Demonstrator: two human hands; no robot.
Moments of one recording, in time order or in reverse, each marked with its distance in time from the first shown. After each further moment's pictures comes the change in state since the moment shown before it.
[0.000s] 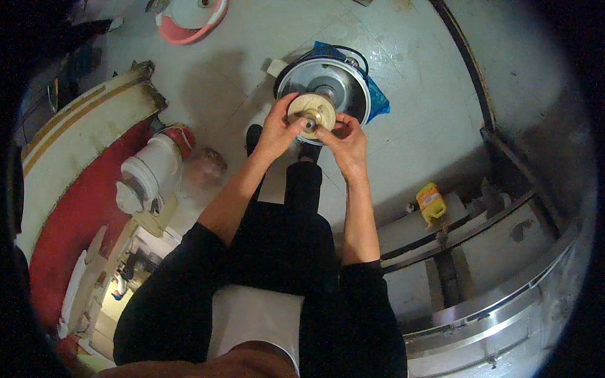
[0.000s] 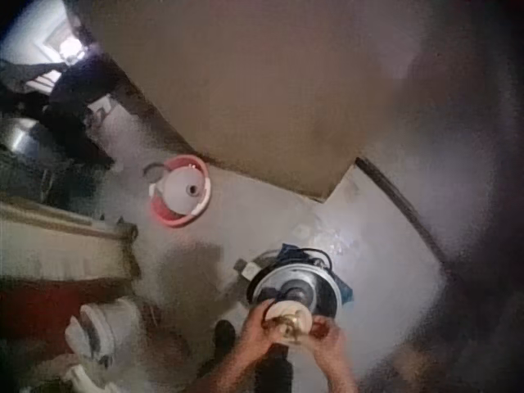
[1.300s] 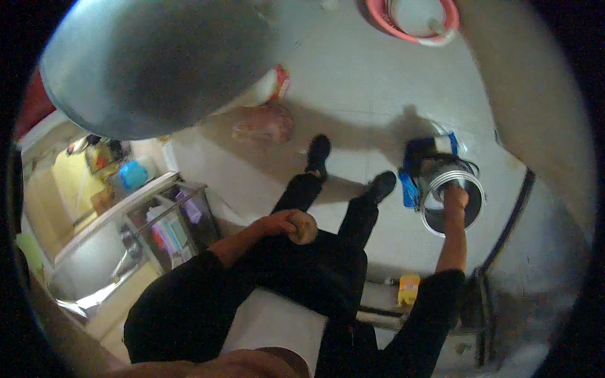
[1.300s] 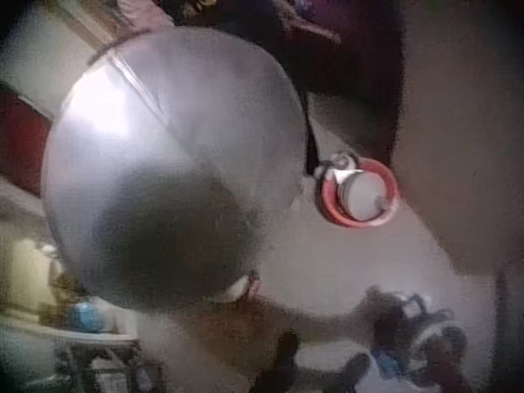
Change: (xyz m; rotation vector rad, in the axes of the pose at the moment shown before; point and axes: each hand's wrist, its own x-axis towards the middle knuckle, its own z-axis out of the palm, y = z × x) left_hand -0.327 -0.097 -0.112 -0.920 -0.338 -0.330; right_hand 0.170 0.037 -0.083 -2.344 -0.438 -0.416
